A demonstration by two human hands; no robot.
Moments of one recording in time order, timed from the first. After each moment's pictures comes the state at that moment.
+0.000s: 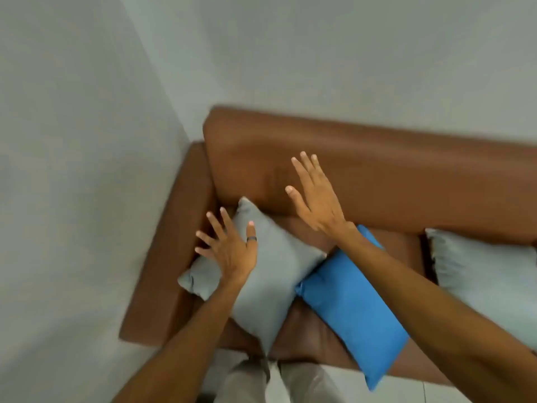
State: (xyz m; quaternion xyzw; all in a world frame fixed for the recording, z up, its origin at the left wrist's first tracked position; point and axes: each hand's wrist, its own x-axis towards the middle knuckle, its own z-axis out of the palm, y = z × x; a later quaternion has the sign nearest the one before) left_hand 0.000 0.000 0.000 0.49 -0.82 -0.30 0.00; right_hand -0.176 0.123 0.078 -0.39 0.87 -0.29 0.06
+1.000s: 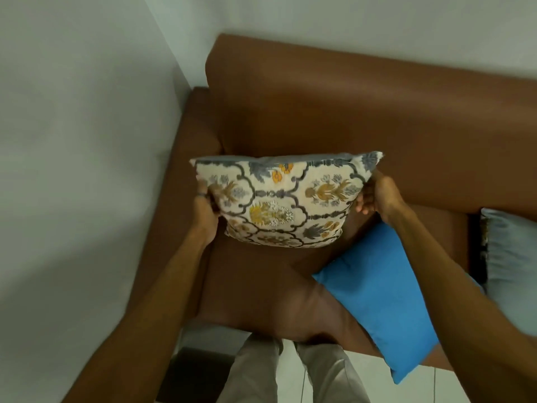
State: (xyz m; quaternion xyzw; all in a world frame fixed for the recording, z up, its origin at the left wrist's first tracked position) left_hand -0.016 -0.149 -0.069 0.50 -0.47 -0.72 0.07; right_hand -0.244 0.145 -0.031 0.07 0.78 -0.50 0.37
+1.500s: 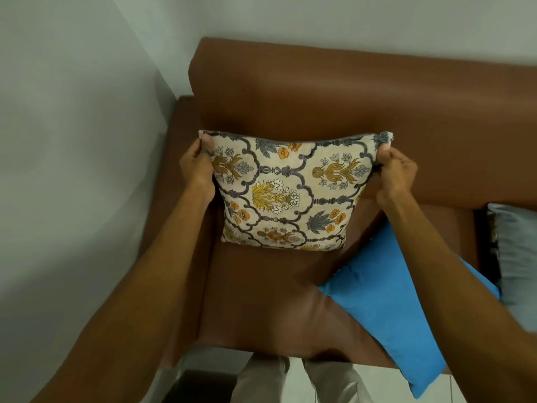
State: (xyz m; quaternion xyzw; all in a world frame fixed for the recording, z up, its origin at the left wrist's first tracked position) left_hand -0.121 -0.210 -0.068 0.47 -0.50 -0.70 0.19; right_hand -0.277 0.116 -0.046 0.19 0.72 -0.65 0.14
